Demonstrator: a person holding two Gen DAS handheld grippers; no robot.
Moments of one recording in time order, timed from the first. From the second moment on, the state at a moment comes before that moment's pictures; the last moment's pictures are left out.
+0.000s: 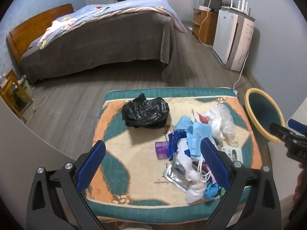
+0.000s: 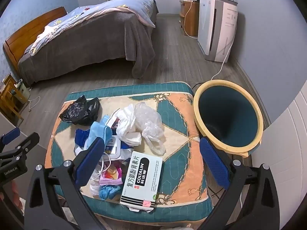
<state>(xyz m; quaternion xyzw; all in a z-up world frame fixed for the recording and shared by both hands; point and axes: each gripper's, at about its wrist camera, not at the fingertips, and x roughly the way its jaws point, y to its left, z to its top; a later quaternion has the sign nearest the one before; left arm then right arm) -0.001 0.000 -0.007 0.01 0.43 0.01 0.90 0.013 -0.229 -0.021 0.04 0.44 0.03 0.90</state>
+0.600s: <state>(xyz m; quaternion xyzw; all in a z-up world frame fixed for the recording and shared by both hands) -0.002 -0.002 -0.011 0.02 0.43 0.01 0.90 0.014 -0.230 -0.023 0.04 0.45 0.02 0.89</state>
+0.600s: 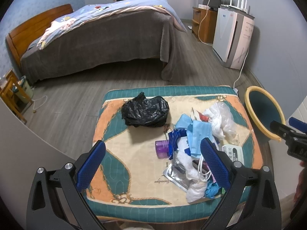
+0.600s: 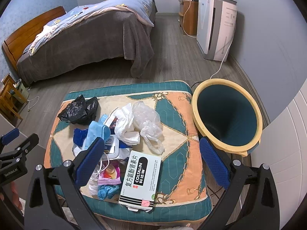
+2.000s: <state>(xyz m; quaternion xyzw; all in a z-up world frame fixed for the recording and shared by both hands) -0.003 -0.002 -0.013 0.02 0.43 0.01 0.90 0.015 -0.232 -0.028 0.04 0.46 0.02 0.89</state>
